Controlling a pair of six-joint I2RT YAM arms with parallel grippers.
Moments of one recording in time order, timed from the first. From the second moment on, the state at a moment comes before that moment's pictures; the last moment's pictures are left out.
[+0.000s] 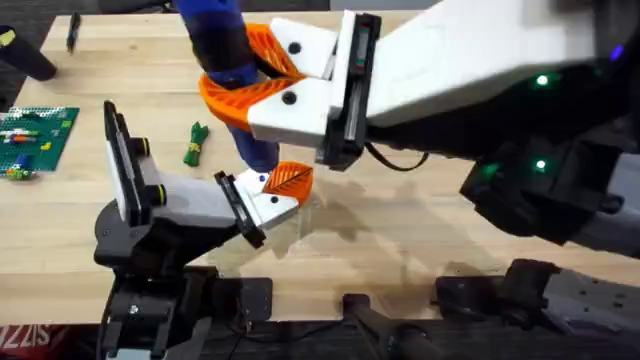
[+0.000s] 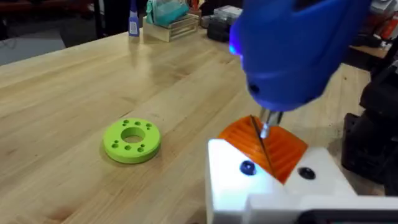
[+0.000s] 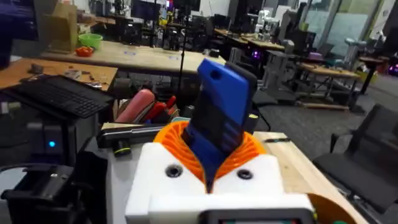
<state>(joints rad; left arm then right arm) -0.04 0.01 0.01 -0.09 0.99 -0.08 0.90 1.18 0.78 0.61 -0.49 -0.10</state>
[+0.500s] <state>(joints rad) -0.04 0.01 0.01 -0.09 0.99 -0.08 0.94 1.24 0.78 0.70 -0.50 -0.13</state>
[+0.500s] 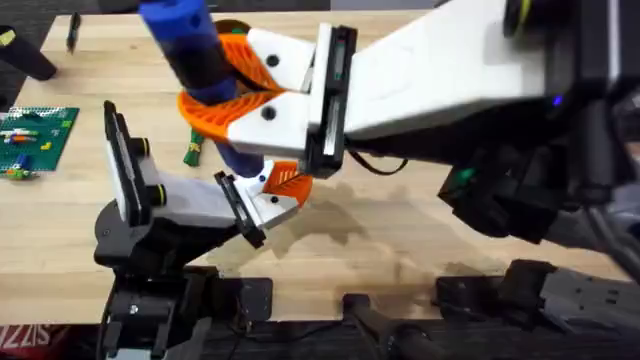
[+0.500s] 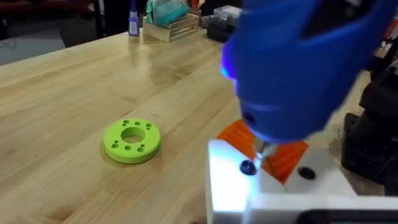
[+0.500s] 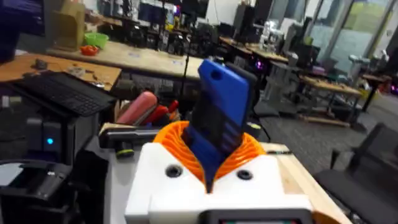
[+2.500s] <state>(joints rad) -0.04 0.01 0.01 -0.09 0.99 -0.08 0.90 1.25 0.78 0.93 -0.51 -0.19</state>
